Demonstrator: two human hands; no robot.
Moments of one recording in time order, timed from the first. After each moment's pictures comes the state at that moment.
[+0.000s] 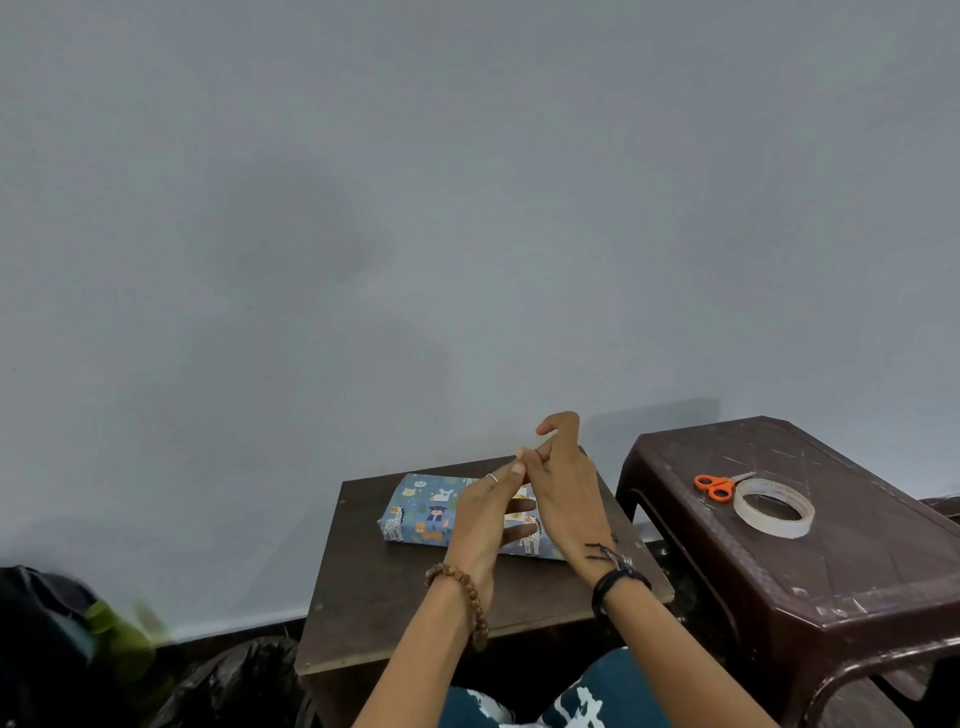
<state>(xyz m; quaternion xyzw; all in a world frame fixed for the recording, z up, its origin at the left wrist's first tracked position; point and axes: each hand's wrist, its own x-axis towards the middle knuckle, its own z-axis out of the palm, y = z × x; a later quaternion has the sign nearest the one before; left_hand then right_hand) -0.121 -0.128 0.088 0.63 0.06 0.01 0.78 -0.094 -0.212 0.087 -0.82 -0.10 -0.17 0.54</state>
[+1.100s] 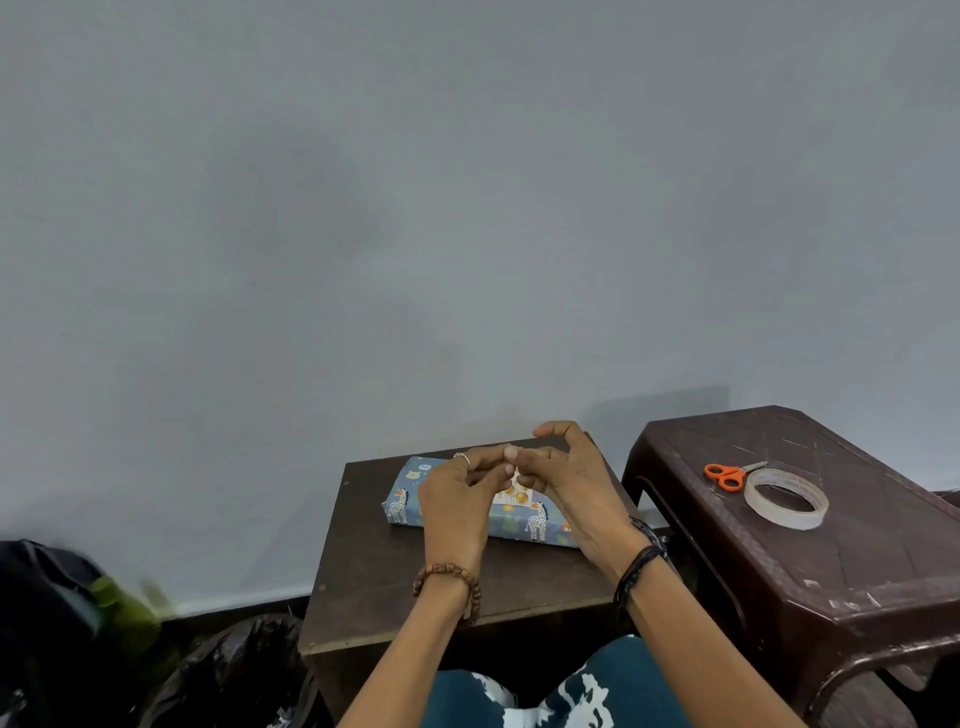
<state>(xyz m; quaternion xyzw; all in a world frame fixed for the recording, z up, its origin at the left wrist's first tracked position) -0.114 -0.105 0.076 0.74 0.03 0.21 0.63 -0.086 -0.215 0.081 -0.61 -0.06 0.02 0.79</state>
